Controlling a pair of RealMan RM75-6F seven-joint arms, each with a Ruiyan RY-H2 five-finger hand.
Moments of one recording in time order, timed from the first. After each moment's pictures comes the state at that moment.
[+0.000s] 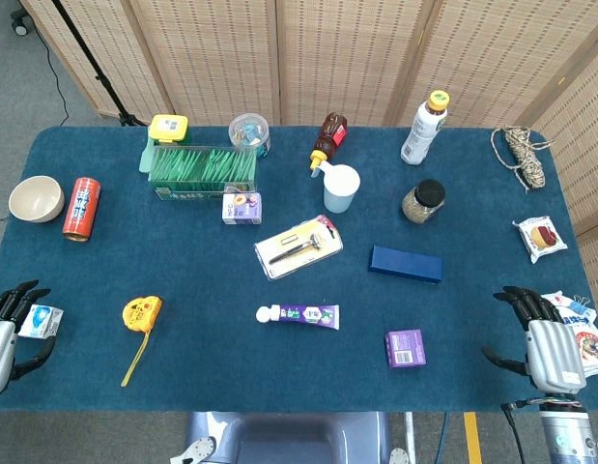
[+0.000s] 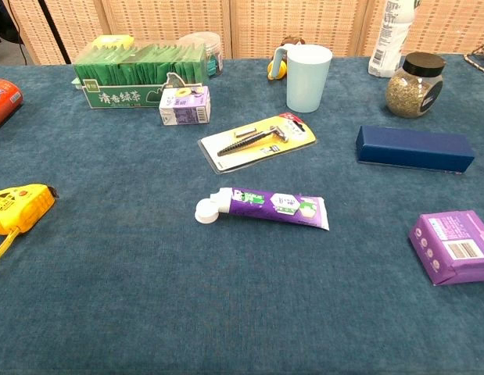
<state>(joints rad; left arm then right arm) -0.02 -0.99 -0.01 -1.91 1.51 1.52 0.17 0.06 -1.14 0.08 -1.82 -1.47 1.49 -0.04</state>
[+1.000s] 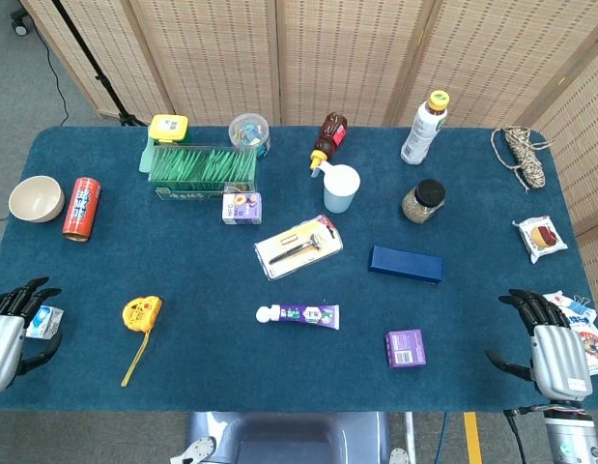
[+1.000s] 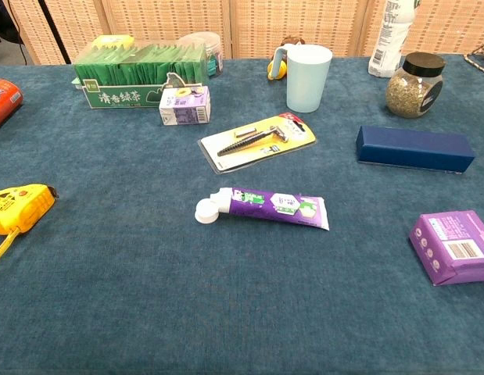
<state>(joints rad) -0.06 -0.98 -0.02 -1.91 1.52 1.47 0.16 0.04 -1.12 0.07 -1.85 -1.49 1.52 -0.06</state>
